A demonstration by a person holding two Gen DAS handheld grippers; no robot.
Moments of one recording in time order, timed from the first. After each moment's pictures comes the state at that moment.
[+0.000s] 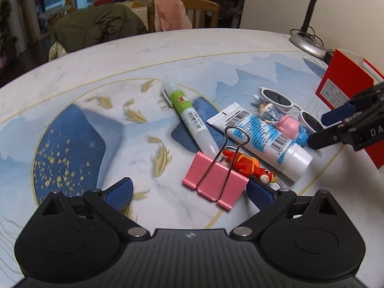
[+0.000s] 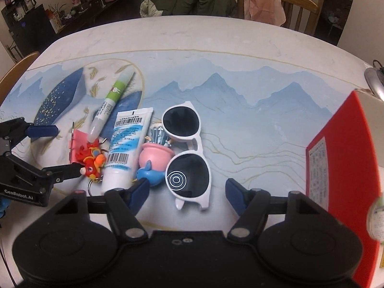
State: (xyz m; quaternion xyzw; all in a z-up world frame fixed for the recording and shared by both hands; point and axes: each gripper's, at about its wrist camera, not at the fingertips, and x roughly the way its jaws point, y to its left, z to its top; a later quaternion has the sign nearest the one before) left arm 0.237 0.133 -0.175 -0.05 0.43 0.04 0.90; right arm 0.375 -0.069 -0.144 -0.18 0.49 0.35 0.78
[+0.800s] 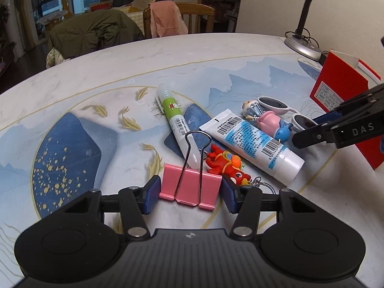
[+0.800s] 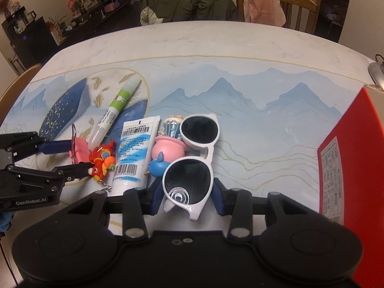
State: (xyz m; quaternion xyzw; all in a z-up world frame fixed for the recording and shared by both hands) left arm 0.236 0.128 -0.167 -0.06 0.42 0.04 0.90; right arm 0.371 -0.067 -0.146 -0.15 0.48 0.35 0.79
